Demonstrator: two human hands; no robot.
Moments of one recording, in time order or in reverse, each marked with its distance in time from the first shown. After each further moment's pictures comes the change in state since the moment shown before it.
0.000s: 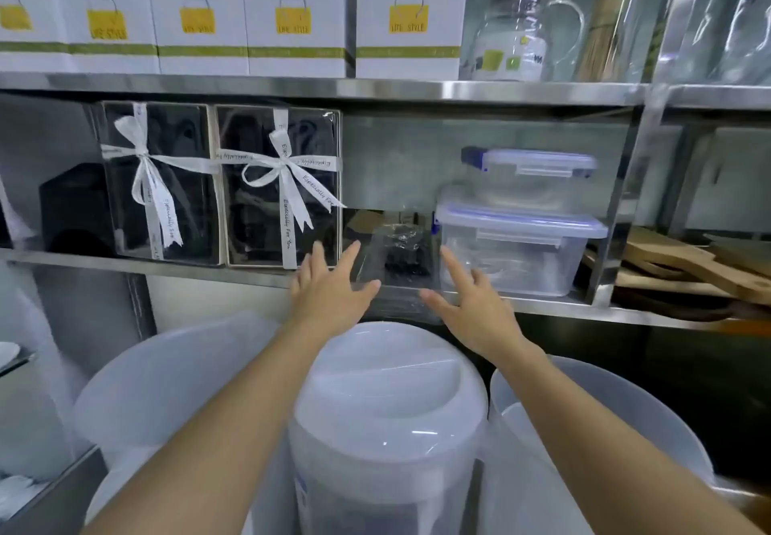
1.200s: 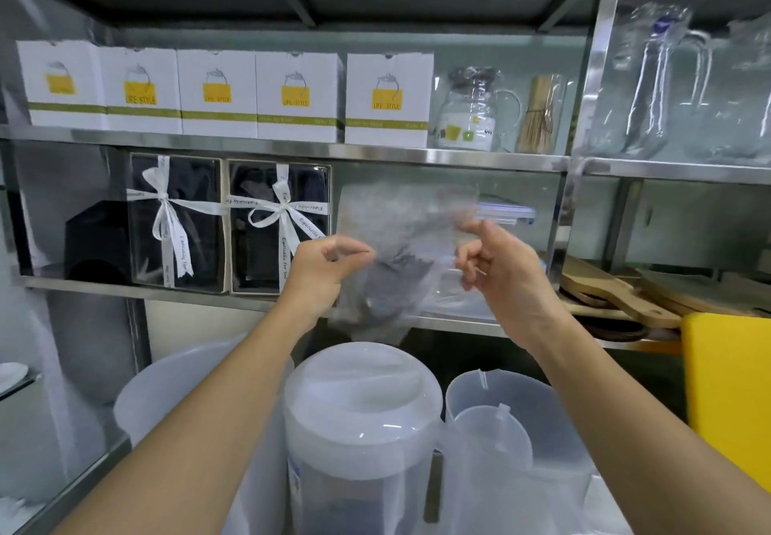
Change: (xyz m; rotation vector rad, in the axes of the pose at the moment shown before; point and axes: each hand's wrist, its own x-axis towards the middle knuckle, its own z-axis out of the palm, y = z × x) left_hand -0.045 0.052 -0.090 -0.955 0.155 0.263; right_hand -0.062 -0.030 -0.133 1.228 -0.014 -0.294
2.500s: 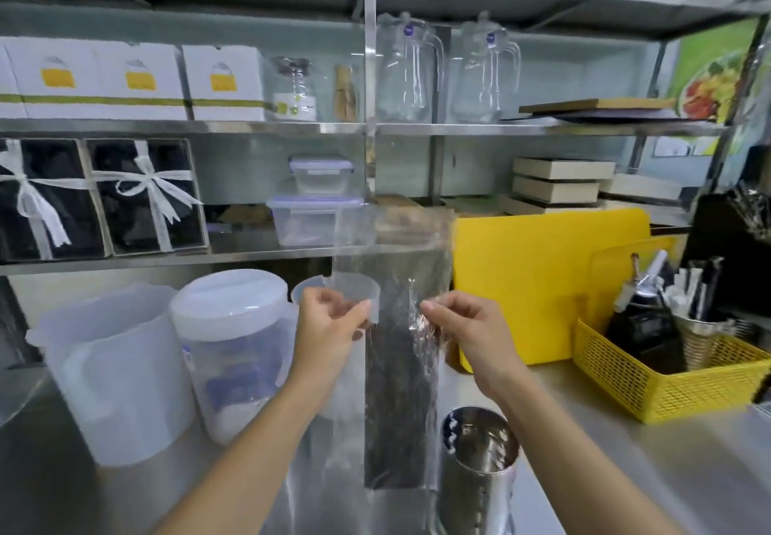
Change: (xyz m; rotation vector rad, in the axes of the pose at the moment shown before) left_hand -0.269 0.127 0.144 -0.237 -0.078 -0.290; right_hand -0.299 -0.105 -0.060 -0.254 0.423 0.116
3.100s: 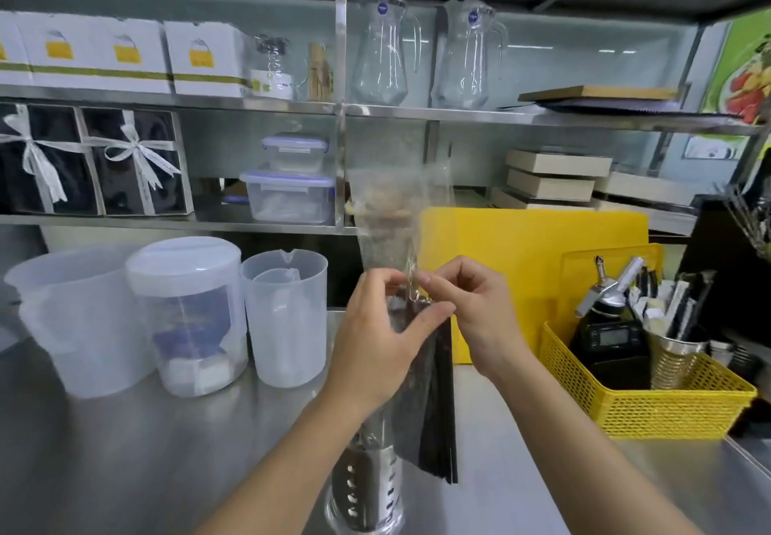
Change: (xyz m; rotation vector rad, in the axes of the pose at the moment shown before) left_hand -0.094 0.020 0.169 0.396 -0.062 0.305; right_hand 0.003 -0.022 -0.137 0.065 -0.080 -0.091
